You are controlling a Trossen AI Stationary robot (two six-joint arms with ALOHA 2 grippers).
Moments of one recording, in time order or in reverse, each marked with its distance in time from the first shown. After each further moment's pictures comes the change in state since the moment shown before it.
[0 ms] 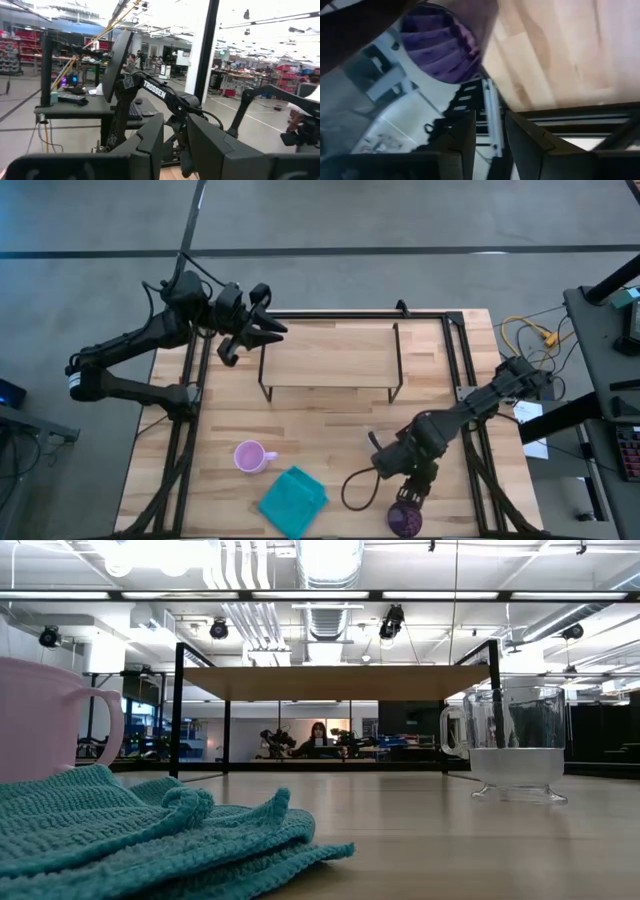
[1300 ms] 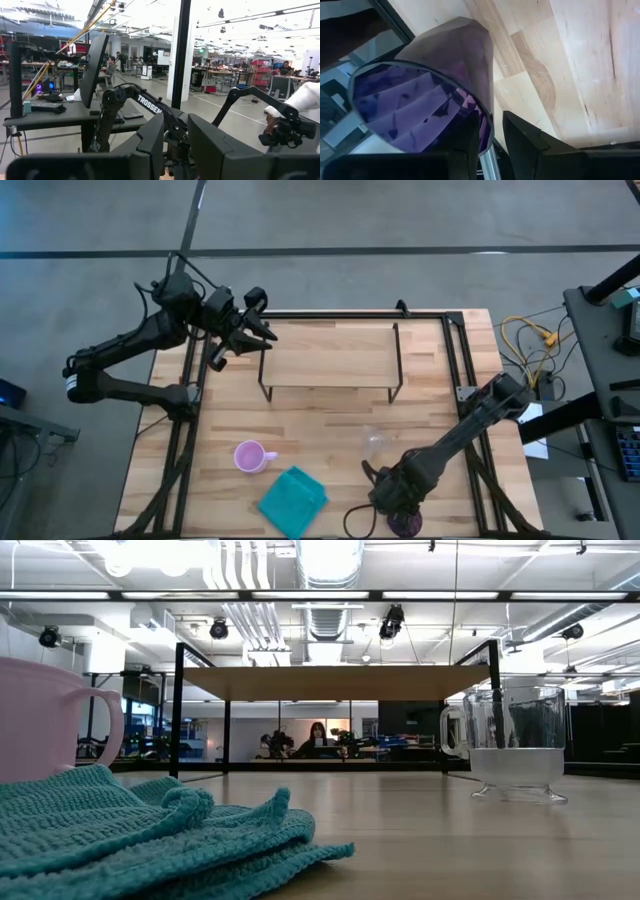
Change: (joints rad) left arm 0.000 -0.031 -0.001 0.008 0.110 0.002; right arm 0.129 0.180 -0.005 0.145 0.194 0.115
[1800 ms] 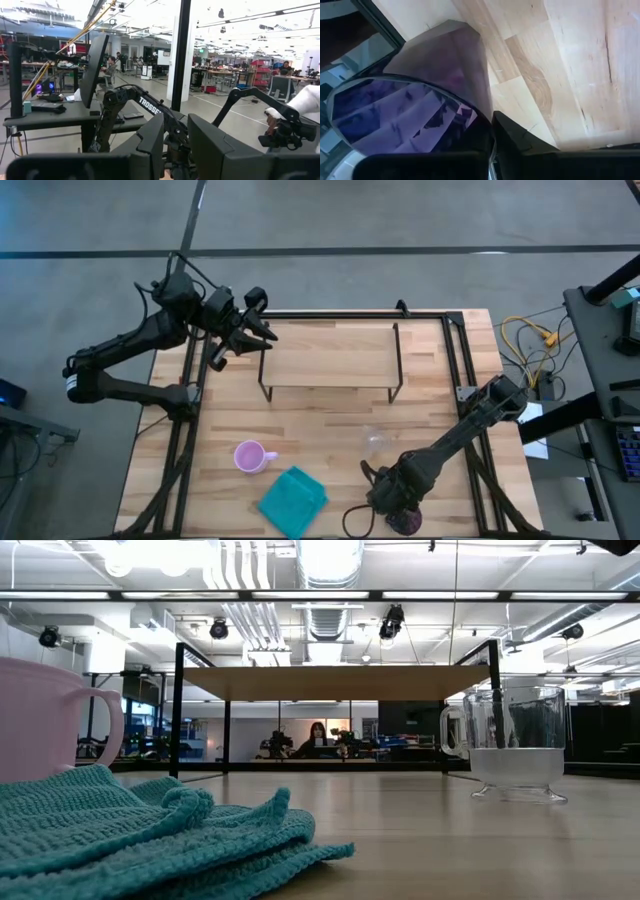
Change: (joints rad) left arm 0.000 0.000 0.000 0.000 0.000 0.000; right arm -0.003 0.021 -0.002 -0.005 0.014 0.001
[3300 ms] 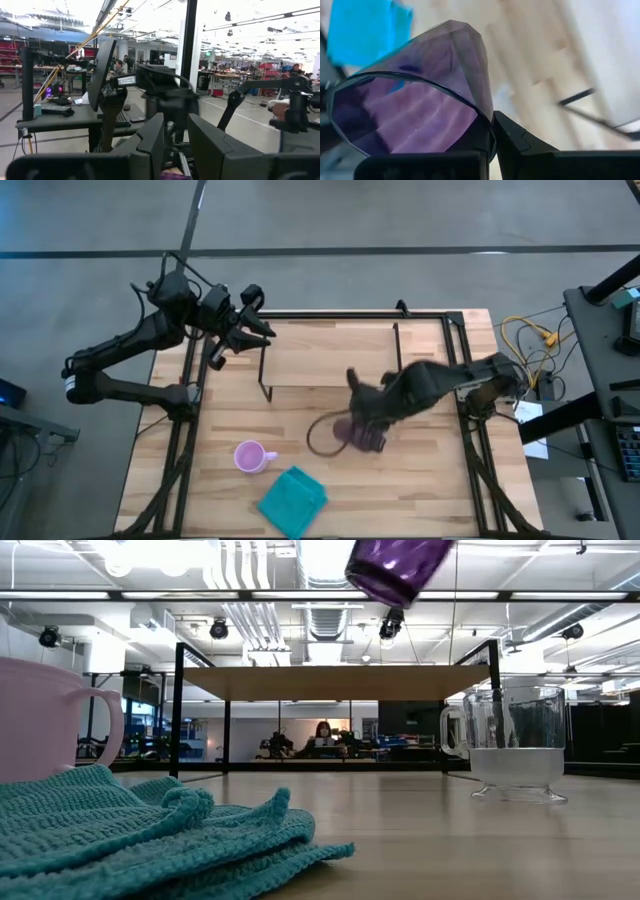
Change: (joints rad) left arm 0.000 -0.016 0.000 0.000 -0.042 0.000; right arm -0.361 -0.077 0.575 -0.456 0.515 -0.451
